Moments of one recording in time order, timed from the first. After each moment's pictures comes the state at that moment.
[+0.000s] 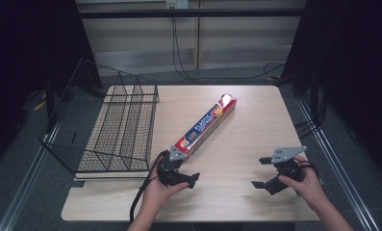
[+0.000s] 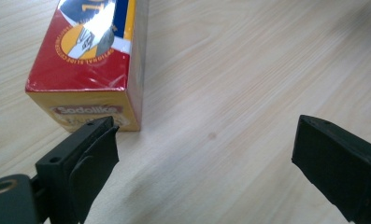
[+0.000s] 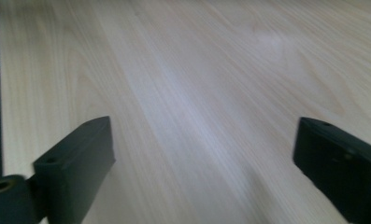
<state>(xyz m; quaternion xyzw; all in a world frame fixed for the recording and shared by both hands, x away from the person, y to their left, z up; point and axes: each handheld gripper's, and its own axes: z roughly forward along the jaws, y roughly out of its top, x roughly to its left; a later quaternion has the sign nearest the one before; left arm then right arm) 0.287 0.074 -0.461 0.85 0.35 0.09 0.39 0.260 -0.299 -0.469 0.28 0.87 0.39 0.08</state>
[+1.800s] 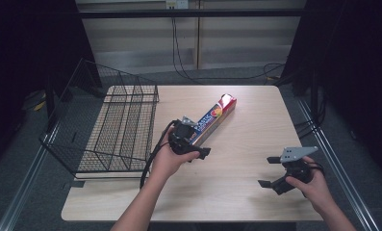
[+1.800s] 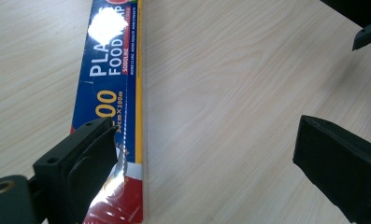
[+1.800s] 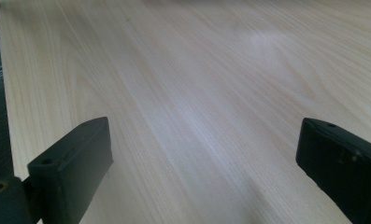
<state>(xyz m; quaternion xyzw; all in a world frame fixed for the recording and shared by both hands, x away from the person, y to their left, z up) 0.350 0.035 -0.406 0.86 0.34 0.05 0.37 0.253 -0.315 -0.464 0.31 0.85 0.41 0.09</state>
